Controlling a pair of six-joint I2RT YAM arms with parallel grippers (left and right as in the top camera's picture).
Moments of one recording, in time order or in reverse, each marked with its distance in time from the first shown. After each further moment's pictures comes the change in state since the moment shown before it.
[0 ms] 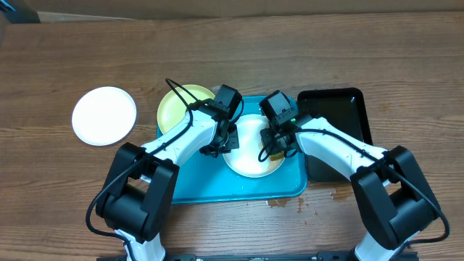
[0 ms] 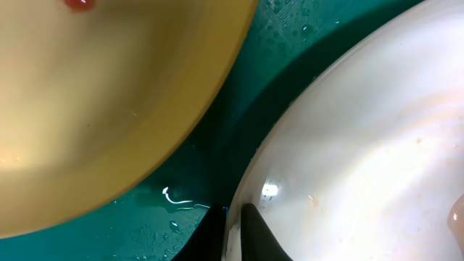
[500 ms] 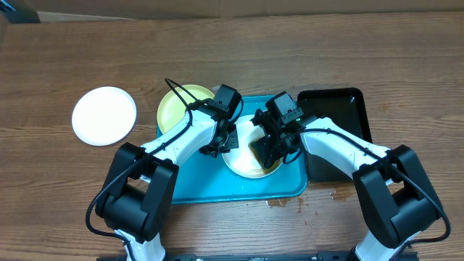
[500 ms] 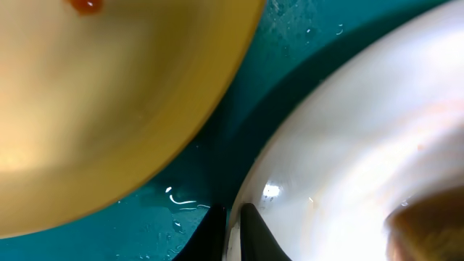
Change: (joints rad) left arm 0.001 0.000 0.000 0.000 0.000 0.000; right arm -0.032 0.000 -0.014 -0.044 -0.360 -0.233
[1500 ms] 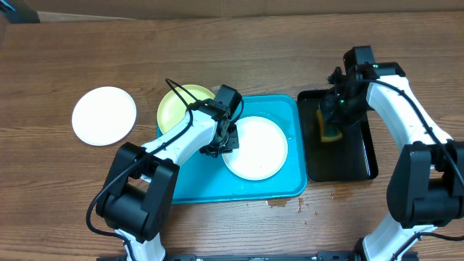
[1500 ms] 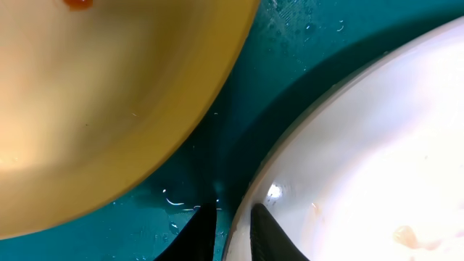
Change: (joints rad) left arm -0.001 0.002 0.000 0.000 0.003 0.000; right arm -0.454 0.039 0.327 -0.418 0.211 0.055
